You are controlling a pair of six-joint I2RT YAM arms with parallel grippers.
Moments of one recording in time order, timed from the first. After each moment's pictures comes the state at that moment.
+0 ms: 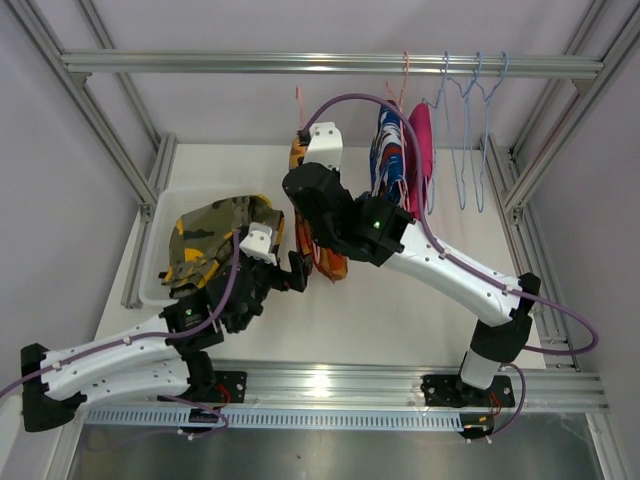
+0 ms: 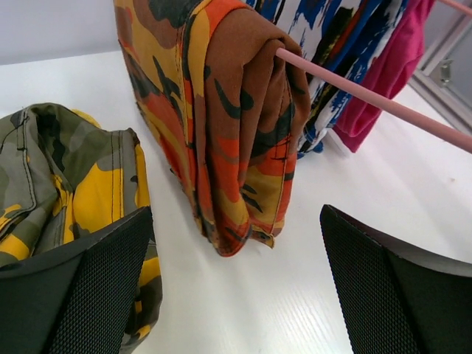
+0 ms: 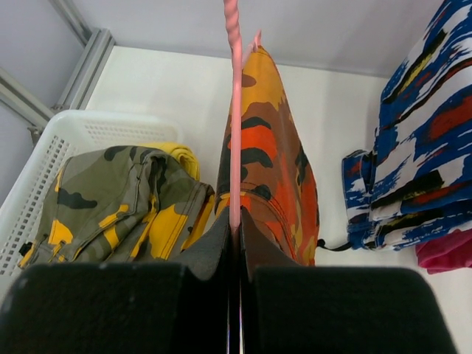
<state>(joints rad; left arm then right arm) -1.13 0.76 0.71 -0.11 -0.70 -0.24 1.15 1.73 2.05 -0.71 0.86 0.41</state>
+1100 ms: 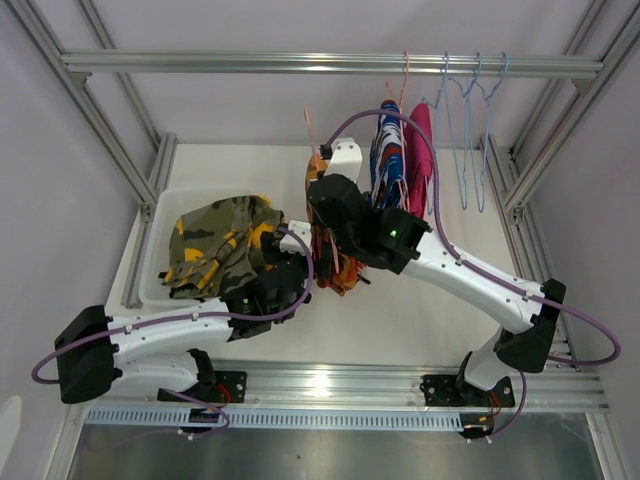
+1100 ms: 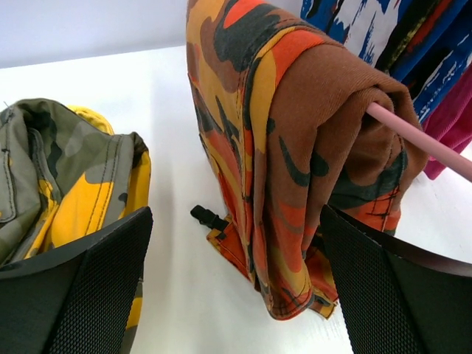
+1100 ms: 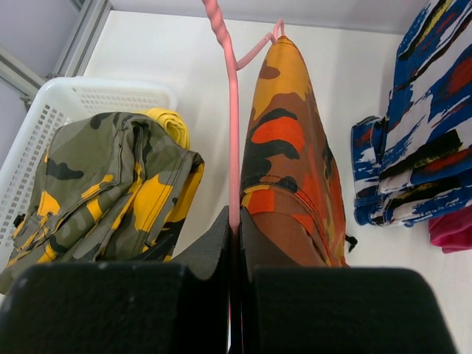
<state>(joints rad) -1.11 1.15 0.68 0.28 -0.91 -0.15 1.09 1.59 1.76 -0.61 0.73 0.48</state>
